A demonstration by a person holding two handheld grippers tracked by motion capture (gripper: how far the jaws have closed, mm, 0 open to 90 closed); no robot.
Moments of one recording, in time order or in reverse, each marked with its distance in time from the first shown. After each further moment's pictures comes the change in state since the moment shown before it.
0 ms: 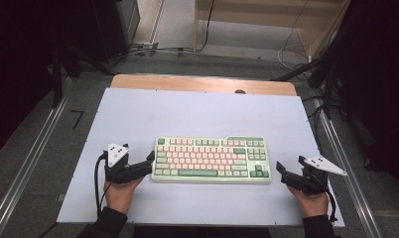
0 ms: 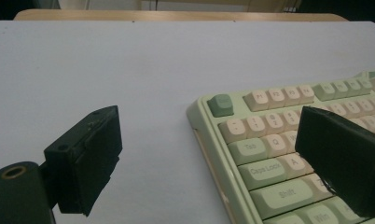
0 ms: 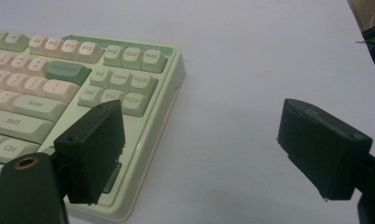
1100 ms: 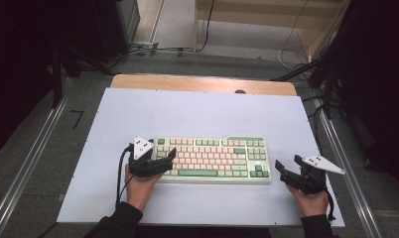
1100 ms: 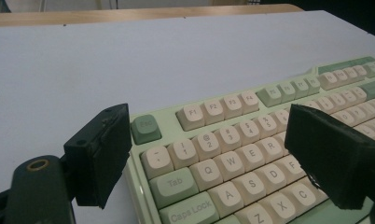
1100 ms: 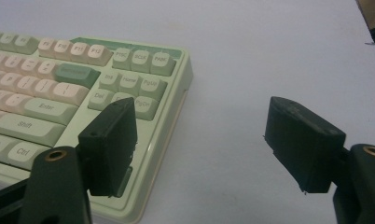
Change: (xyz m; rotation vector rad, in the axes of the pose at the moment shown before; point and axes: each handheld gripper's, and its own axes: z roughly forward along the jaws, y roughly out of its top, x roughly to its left) left arm -0.040 0.009 0.034 0.026 -0.121 0.058; right arm 0.004 0.004 0.001 0.005 0.001 0.000
